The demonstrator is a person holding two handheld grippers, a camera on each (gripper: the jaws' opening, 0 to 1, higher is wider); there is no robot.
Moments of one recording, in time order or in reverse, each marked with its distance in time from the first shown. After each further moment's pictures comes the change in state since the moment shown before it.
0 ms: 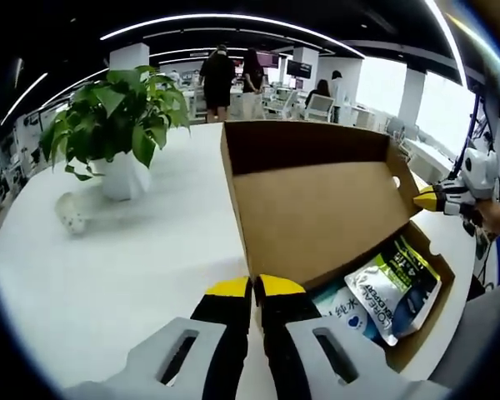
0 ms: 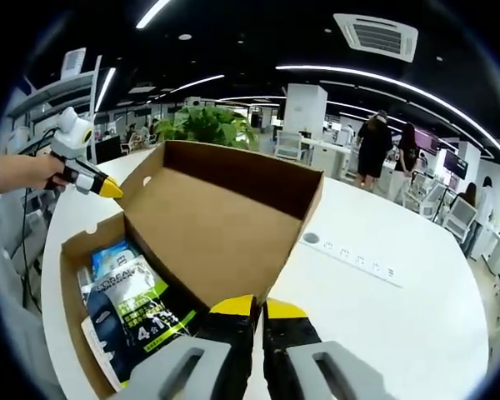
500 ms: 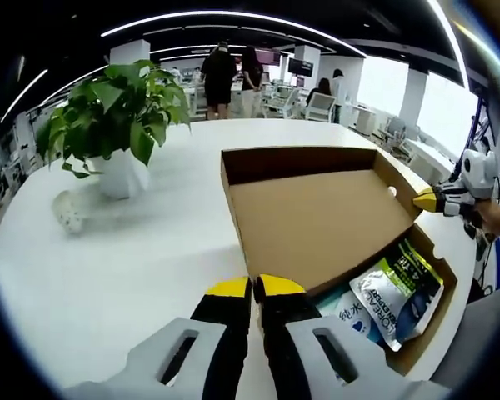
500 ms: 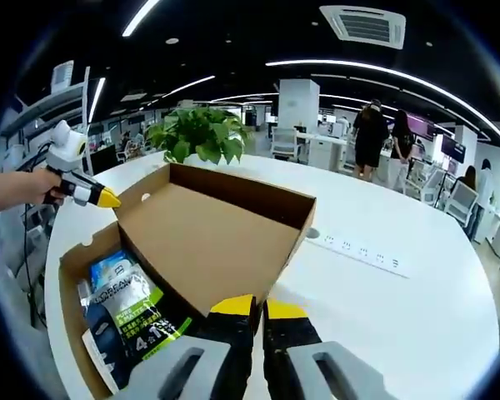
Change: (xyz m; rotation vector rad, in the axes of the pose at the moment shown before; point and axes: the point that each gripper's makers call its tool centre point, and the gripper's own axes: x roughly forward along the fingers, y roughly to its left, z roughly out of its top) left arm 0.011 0.004 0.003 -0.014 0.013 -0.001; right arm 0.011 -0.007 -0.001 0.093 0.012 0.009
